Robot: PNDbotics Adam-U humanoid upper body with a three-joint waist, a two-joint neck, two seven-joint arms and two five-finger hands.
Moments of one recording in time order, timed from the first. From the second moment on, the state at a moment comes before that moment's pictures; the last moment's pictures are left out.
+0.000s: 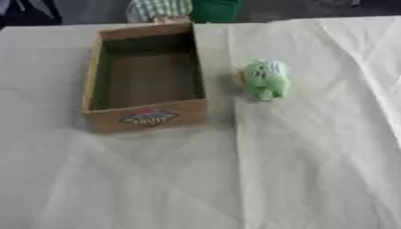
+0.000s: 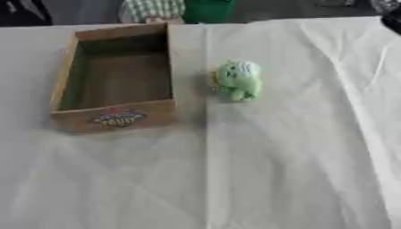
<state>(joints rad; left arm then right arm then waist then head) -0.17 0.12 0.61 -1.98 0.27 -0.24 0.21 -0.50 -1.03 -0.04 -1.98 0.16 0.03 -0.03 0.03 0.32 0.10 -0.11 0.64</state>
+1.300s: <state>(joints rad) -0.15 0.13 0.59 -1.98 0.28 -0.22 0.19 -1.10 -0.79 0.28 -1.10 0.74 -0.31 0.51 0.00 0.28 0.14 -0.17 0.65</state>
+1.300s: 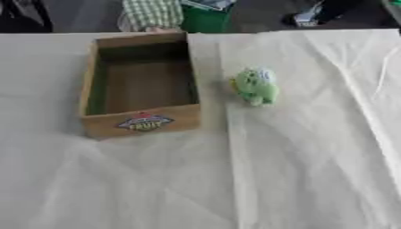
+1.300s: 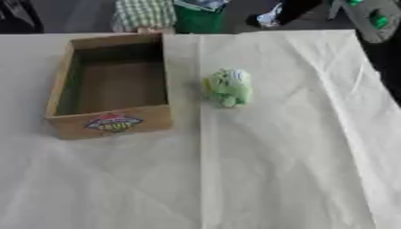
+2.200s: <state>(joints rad) -0.15 0.13 0.59 -1.98 0.28 -0.22 0.19 -1.12 -0.71 0.30 -0.92 0.67 -0.30 0.82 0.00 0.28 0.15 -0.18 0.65</state>
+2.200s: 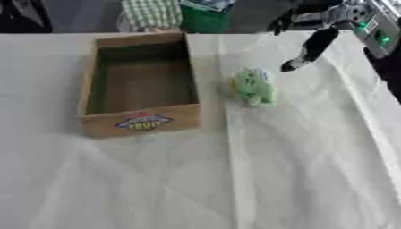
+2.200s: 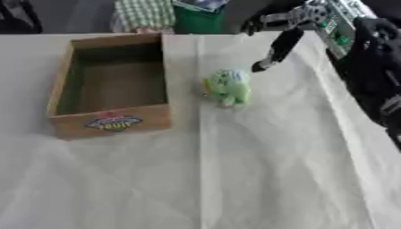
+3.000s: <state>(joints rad) -0.15 0.13 0.59 -1.98 0.29 -0.21 0.18 -1.10 -0.65 0.36 -0.92 0.69 -0.20 0.84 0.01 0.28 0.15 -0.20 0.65</state>
